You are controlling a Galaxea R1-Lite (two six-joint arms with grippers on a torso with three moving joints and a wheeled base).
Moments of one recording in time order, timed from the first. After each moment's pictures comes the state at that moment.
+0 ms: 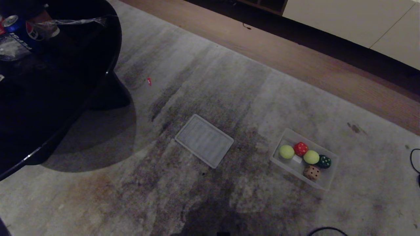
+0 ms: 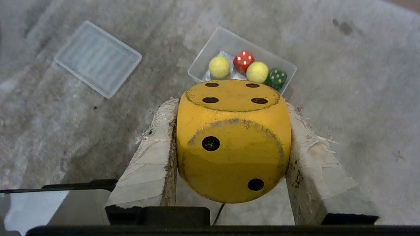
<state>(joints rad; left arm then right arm) -0.01 0.00 0.00 0.00 0.04 -0.02 0.00 0.00 -0.01 0.01 0.00 0.04</state>
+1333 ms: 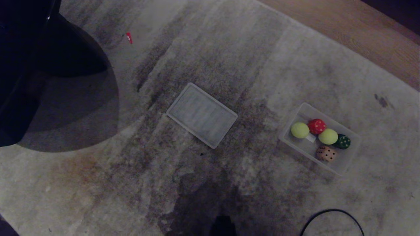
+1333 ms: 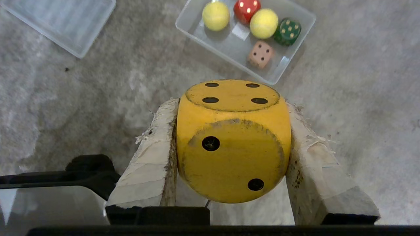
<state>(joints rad) -0.01 0.00 0.00 0.00 0.04 -0.02 0.00 0.00 -0.01 0.01 0.00 0.05</state>
